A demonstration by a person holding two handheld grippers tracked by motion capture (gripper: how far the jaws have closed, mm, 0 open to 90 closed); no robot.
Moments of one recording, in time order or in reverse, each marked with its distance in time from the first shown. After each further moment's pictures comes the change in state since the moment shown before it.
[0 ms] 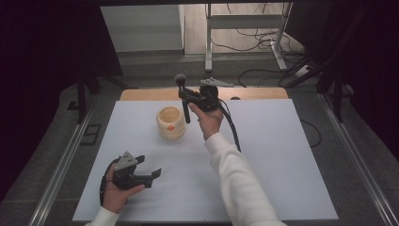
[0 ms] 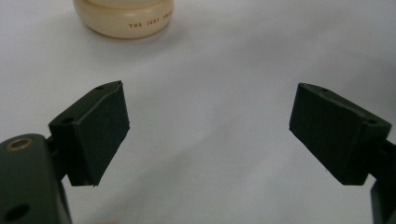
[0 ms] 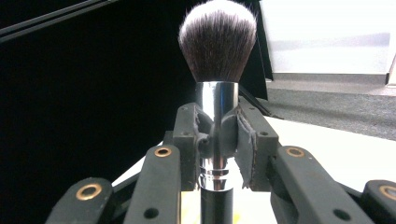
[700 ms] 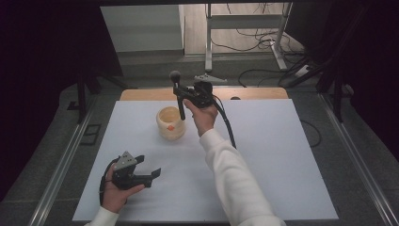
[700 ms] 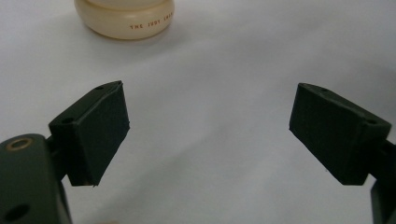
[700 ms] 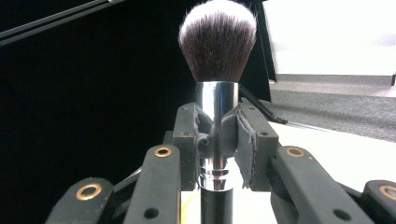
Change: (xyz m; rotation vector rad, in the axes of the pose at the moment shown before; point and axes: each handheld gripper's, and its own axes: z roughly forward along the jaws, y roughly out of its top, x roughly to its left) left arm 0.001 0.000 -0.001 -0.004 -0.002 -0.003; right arm 0.005 0.008 0.018 0.000 0.007 0.002
